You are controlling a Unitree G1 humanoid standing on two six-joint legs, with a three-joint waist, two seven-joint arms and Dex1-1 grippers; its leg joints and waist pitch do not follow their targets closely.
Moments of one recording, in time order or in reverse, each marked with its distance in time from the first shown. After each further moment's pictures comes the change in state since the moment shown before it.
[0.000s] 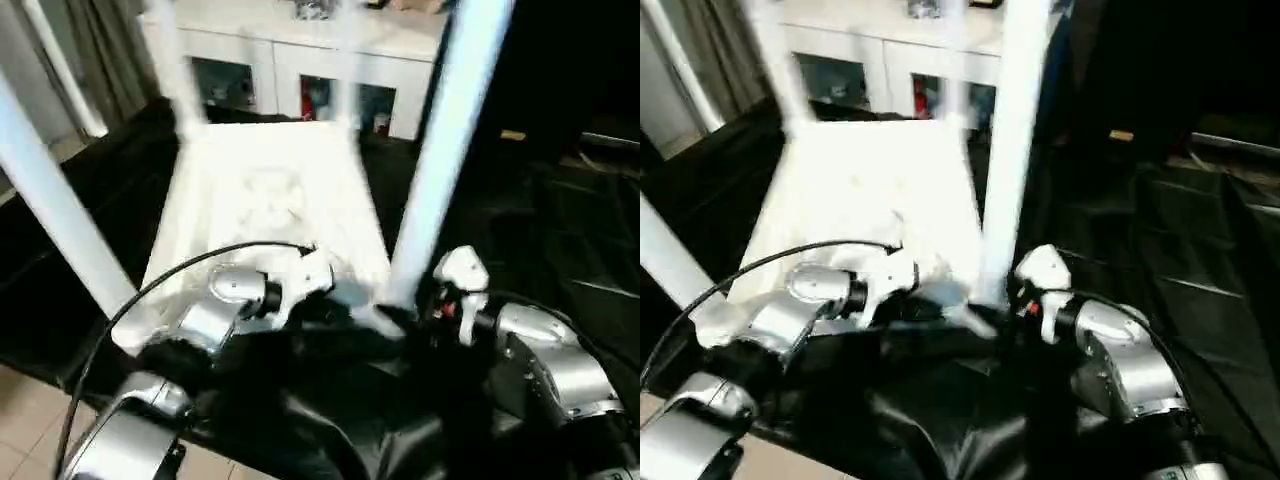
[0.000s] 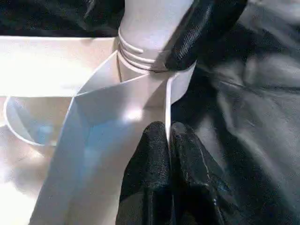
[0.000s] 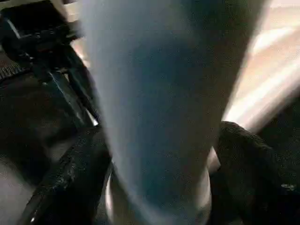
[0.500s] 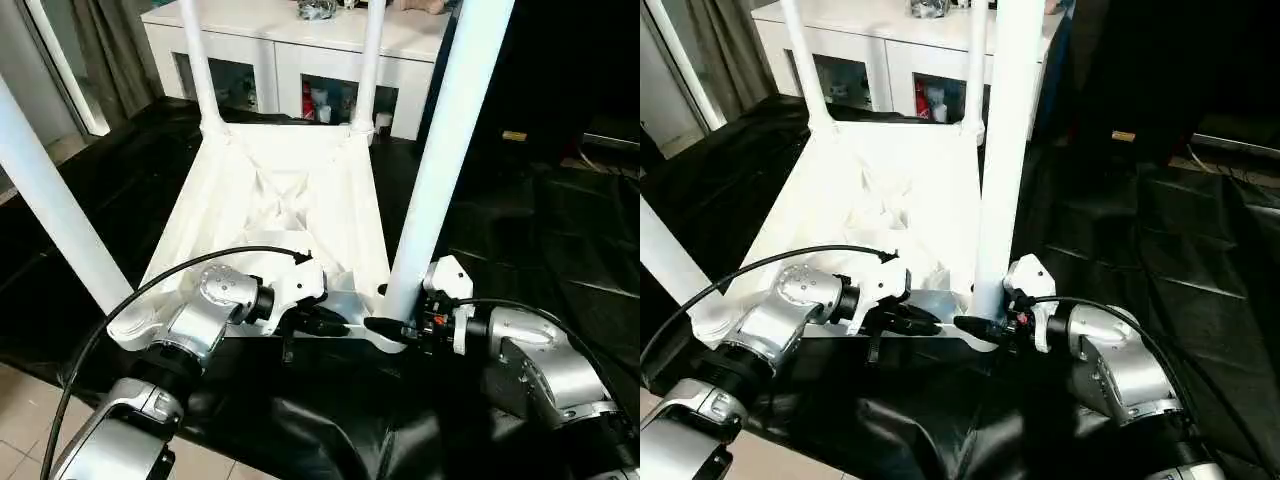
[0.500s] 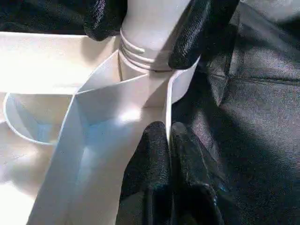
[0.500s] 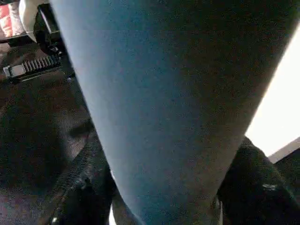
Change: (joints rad) left arm 0.018 0.027 0.002 -0.031 -0.010 0.009 -0.039; right arm 0.003 0.006 0.018 -0.014 0.022 0.020 0.053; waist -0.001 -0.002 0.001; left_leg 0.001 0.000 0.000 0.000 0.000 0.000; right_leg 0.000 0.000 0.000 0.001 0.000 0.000
